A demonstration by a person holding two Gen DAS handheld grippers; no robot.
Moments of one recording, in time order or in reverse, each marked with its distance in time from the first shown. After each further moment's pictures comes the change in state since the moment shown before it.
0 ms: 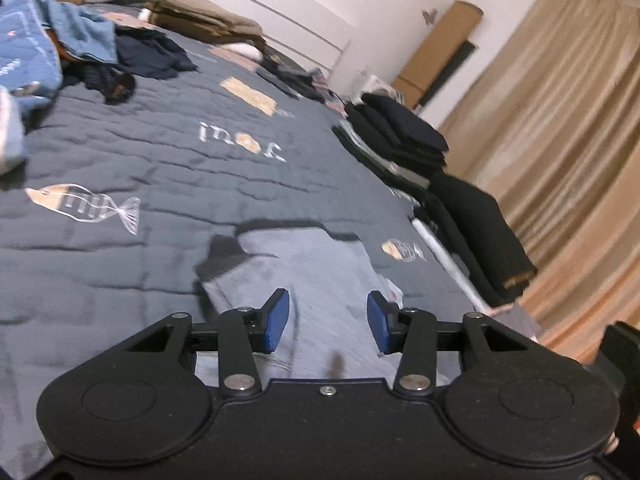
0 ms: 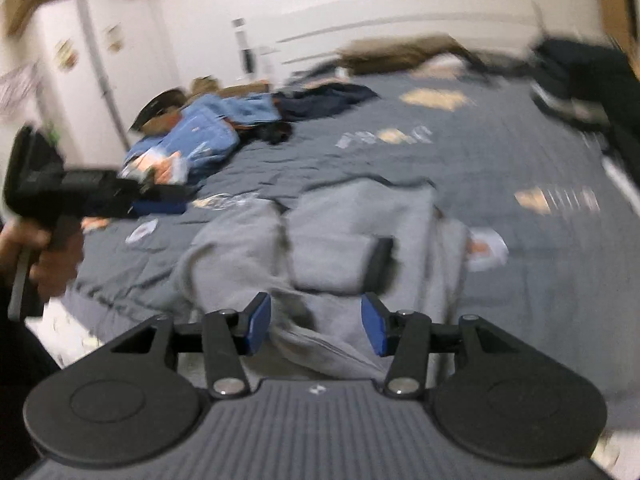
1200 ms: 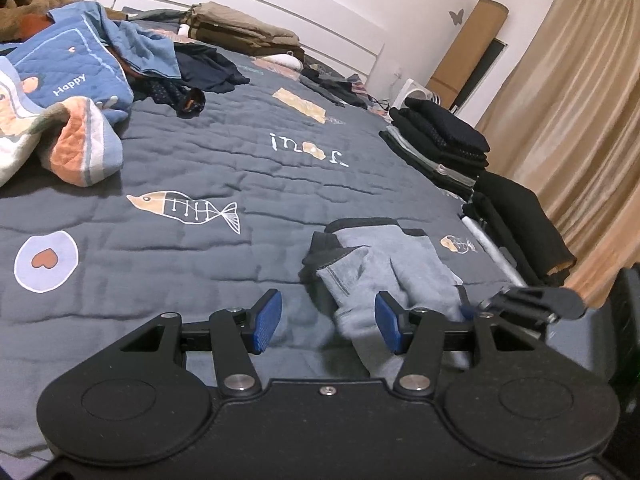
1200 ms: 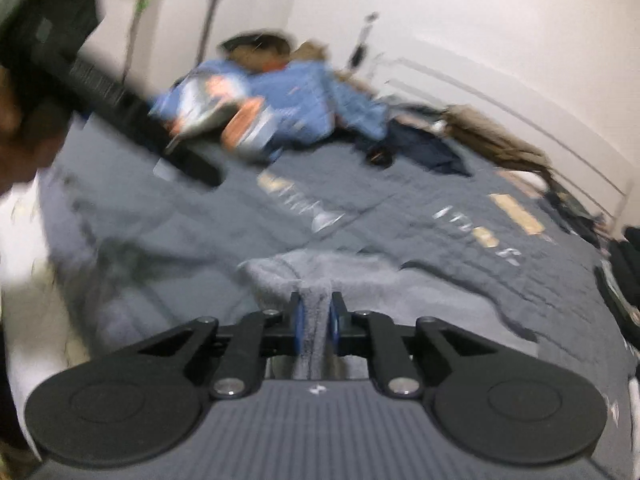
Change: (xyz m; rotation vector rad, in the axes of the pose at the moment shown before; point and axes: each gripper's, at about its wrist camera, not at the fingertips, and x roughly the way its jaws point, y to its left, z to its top) left arm -0.055 0.049 -0.005 0.041 0.002 0.111; right arm 0.089 0.107 0.031 -0.426 -0.049 -0.062
